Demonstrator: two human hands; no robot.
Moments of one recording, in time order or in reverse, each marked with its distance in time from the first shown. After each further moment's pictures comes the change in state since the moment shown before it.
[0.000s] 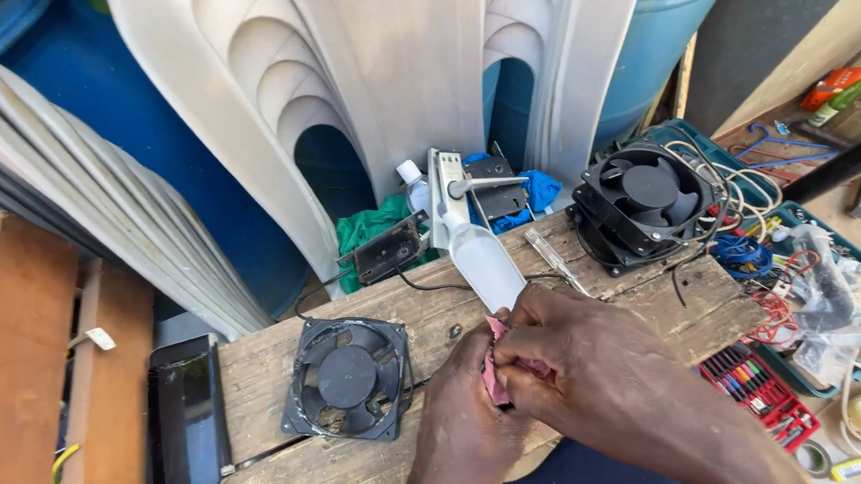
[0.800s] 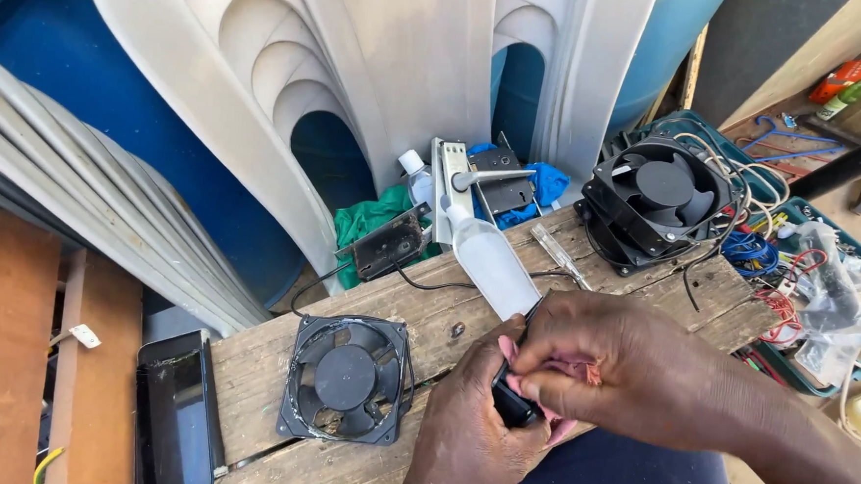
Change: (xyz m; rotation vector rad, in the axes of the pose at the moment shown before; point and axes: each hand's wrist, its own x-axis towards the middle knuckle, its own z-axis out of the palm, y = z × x) left_hand 0.006 0.000 -0.003 0.112 -0.062 -0.069; right_hand 0.008 0.027 -0.010 0.362 -0.017 -0.048
